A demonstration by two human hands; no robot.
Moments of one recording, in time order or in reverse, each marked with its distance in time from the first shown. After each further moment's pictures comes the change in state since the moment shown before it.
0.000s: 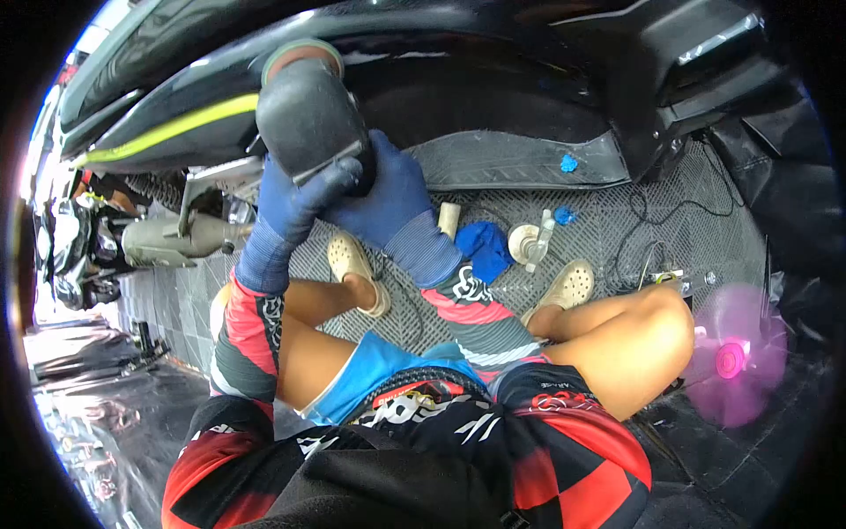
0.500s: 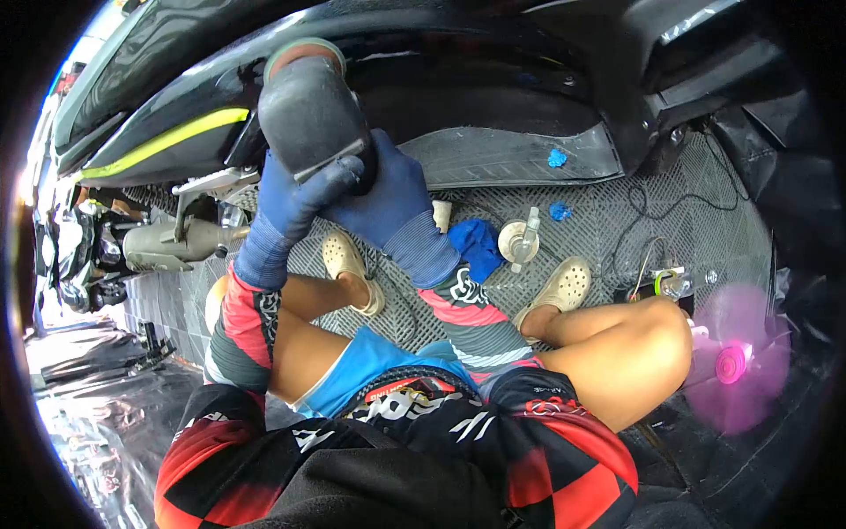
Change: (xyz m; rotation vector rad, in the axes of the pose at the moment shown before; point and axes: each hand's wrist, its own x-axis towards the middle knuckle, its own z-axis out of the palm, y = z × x) left_hand 0.013 0.003 0.029 -0.003 -0.027 0.007; right_hand -0.003 0.008 -0.028 0.026 0.057 0.050
